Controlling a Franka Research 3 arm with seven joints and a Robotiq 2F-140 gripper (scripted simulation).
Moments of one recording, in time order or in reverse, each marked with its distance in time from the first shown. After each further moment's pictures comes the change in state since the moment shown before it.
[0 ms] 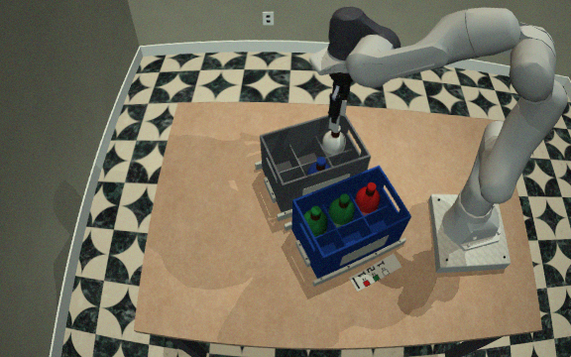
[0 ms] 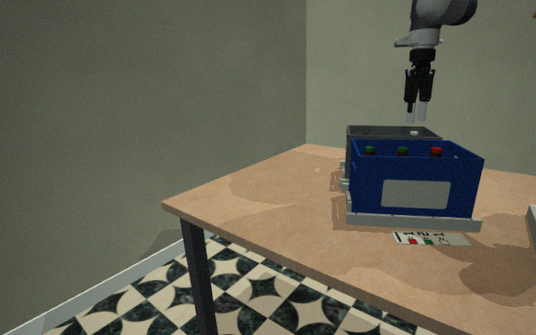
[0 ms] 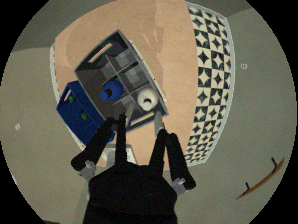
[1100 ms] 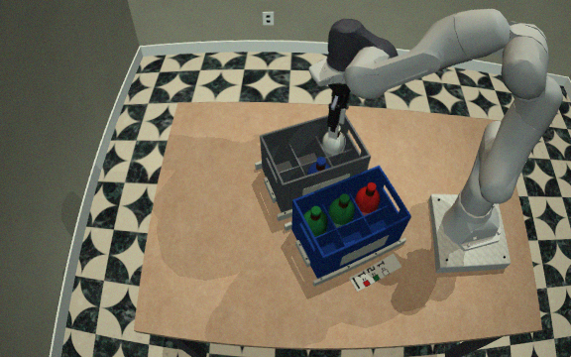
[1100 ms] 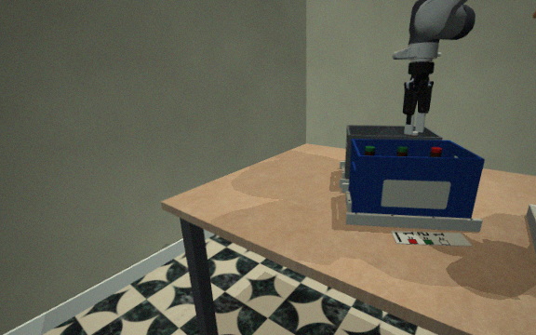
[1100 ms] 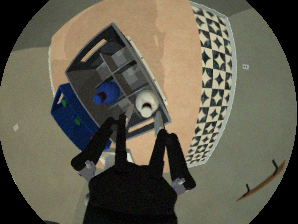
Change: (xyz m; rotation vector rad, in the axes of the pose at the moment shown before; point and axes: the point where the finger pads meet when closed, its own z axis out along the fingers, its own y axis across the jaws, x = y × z) arm 0.000 0.000 0.039 -0.002 -0.001 -0.003
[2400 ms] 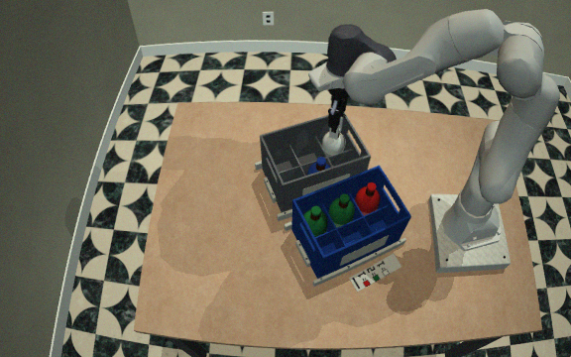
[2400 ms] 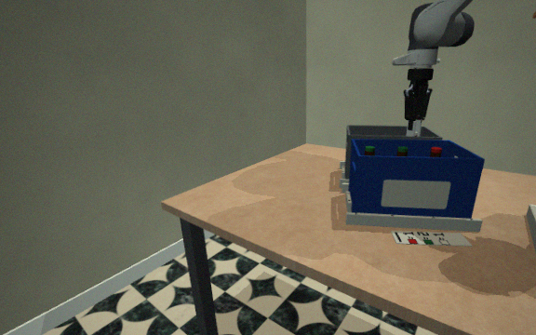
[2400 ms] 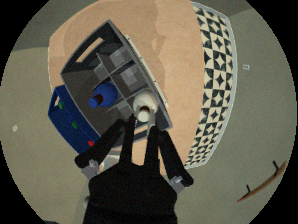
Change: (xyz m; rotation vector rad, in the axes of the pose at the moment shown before) arm 0.002 0.000 0.019 0.000 0.005 0.000
